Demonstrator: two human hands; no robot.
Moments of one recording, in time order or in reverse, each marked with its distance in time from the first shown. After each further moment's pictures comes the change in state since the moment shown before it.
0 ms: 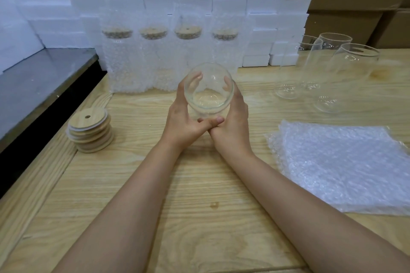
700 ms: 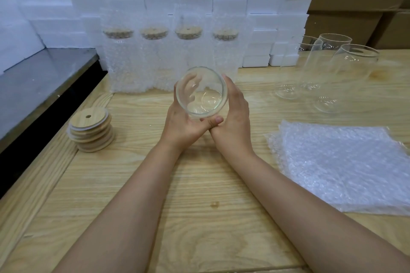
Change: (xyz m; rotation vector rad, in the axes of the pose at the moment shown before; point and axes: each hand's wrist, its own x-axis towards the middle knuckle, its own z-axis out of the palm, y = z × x) left_hand -0.002 0.011 -0.001 -0.017 0.036 -0.033; right_hand -0.001 -0.002 -0.001 -0.034 0.034 -0.073
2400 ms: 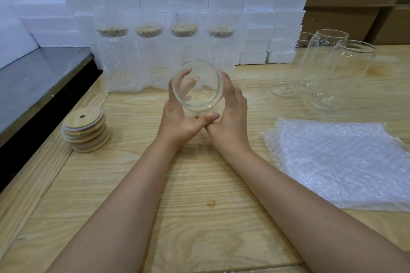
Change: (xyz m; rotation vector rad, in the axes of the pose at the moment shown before) left_hand 0.002 -0.013 0.001 0.033 0.014 0.086; right_hand 0.005 0.003 0.000 -0.120 0.010 -0.049
